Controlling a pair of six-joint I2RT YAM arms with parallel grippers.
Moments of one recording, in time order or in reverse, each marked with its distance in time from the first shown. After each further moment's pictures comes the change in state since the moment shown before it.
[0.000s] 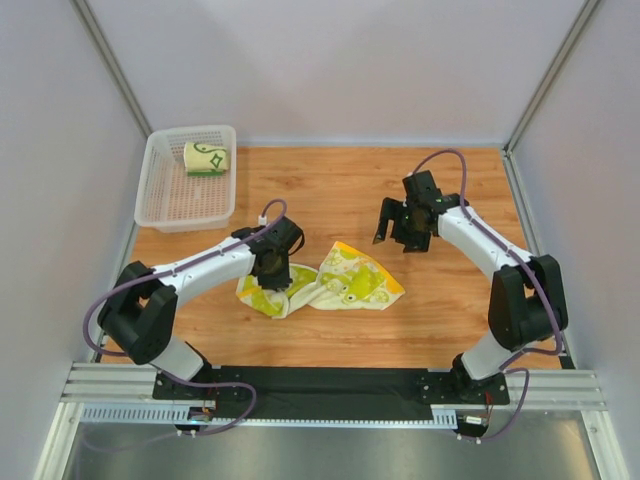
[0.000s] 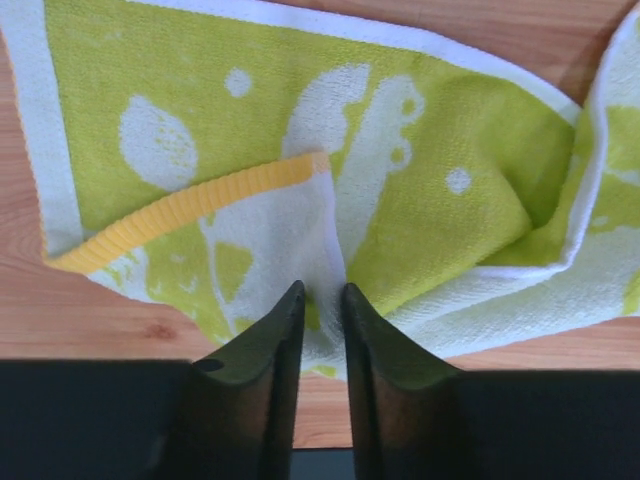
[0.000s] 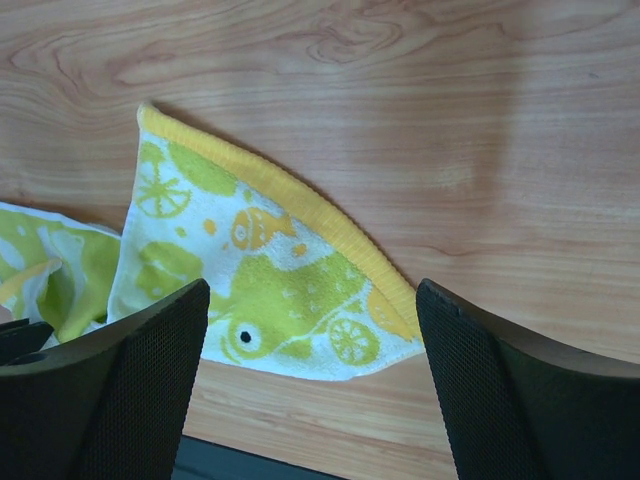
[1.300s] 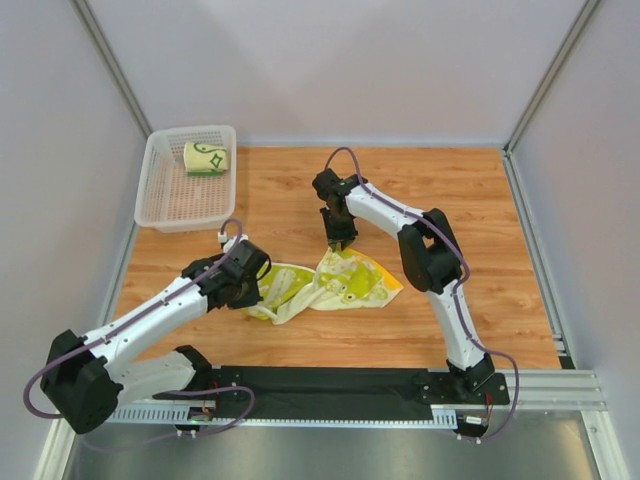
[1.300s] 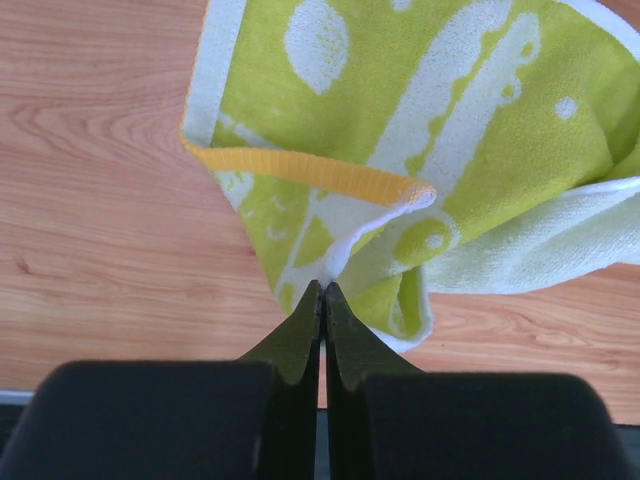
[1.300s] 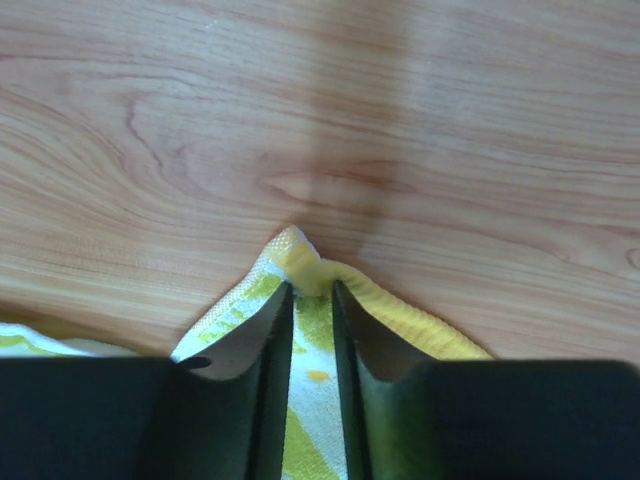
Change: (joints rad) left arm 0.000 -0.442 -0.237 -0.110 -0.126 -0.093; right arm 0.308 0.724 0.750 -0.301 0.153 -0.115
